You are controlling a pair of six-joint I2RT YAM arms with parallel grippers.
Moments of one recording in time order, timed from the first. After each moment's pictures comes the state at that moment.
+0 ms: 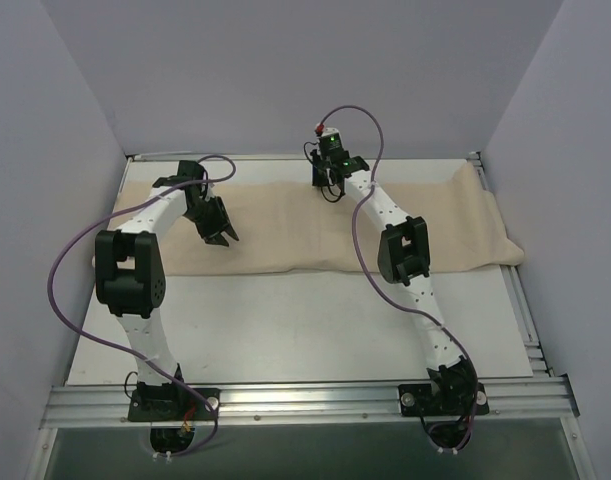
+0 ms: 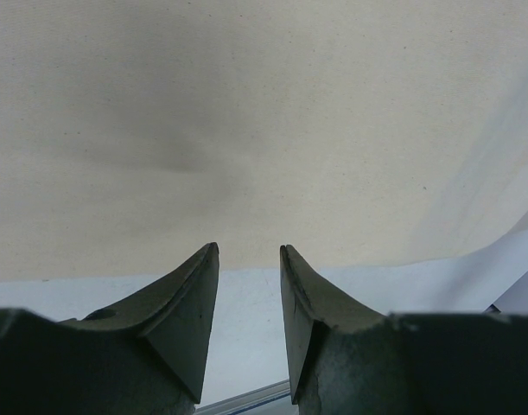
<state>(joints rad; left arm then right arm) -0.11 1.96 1.55 -0.83 0.31 -0.54 0.42 2.67 2.51 -0.55 0.04 0.28</state>
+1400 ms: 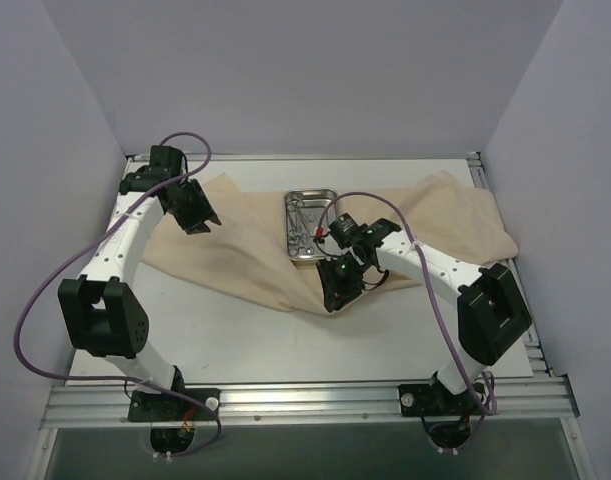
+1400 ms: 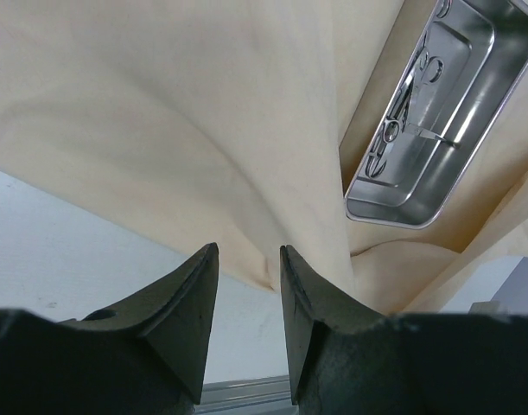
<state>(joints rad) -0.10 1.65 1.55 -0.96 0.16 -0.65 0.66 1.63 1.19 -0.87 -0.38 0.31</state>
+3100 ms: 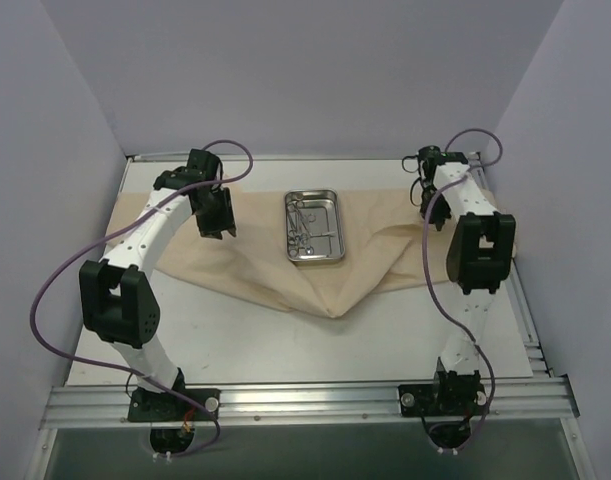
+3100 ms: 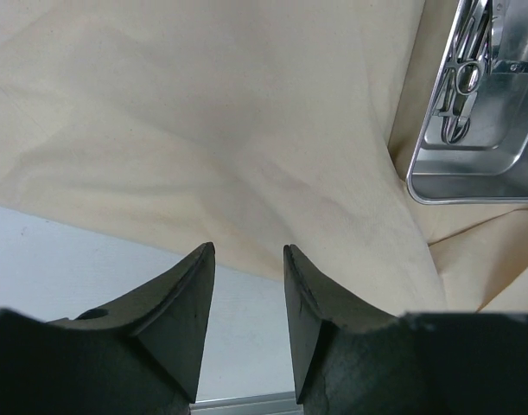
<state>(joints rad) -0.26 1.74 1.57 -0.97 0.03 -0.44 0.03 2.26 1.97 -1.08 0.46 0.49</state>
